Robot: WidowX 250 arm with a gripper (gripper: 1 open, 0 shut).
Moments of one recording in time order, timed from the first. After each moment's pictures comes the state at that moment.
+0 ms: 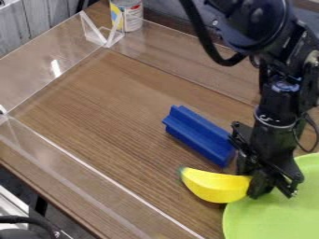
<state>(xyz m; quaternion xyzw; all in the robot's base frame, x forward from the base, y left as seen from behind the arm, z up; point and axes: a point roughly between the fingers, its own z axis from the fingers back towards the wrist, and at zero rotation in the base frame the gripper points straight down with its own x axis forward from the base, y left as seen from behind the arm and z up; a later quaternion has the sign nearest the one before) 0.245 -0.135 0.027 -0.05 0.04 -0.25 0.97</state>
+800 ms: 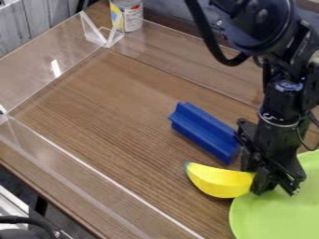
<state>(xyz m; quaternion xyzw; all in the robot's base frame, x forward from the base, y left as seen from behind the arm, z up) 0.246 -0.139 0.021 -0.06 0.04 -0.27 0.96</state>
